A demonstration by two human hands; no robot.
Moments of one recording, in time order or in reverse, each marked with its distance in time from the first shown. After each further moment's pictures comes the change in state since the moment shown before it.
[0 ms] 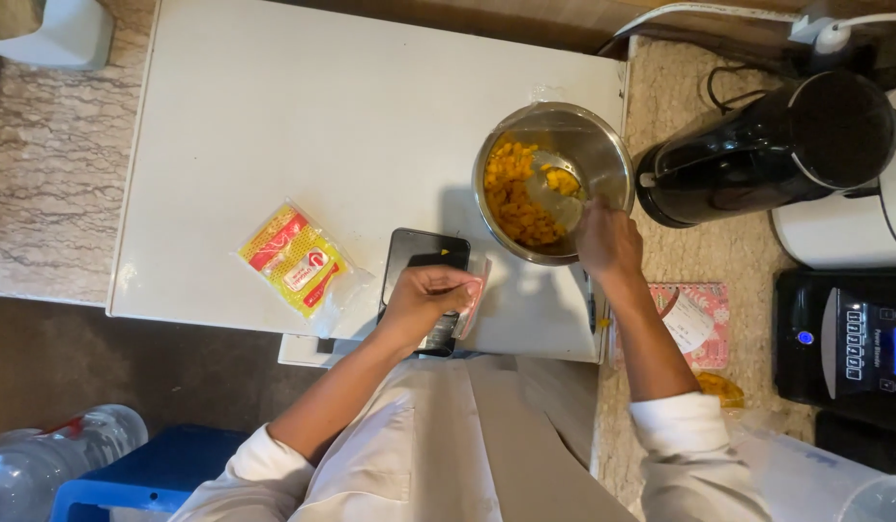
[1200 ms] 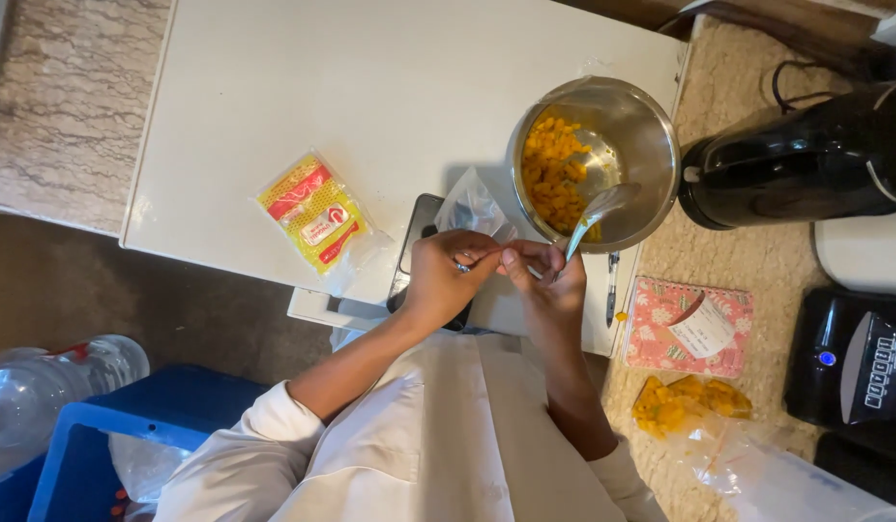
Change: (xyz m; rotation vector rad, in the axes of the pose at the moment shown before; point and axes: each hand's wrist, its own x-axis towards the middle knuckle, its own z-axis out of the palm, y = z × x) left_hand -0.008 0.024 0.022 0.530 0.349 0.506; right_hand -0.120 -0.101 0.024 1.425 0.040 -0.226
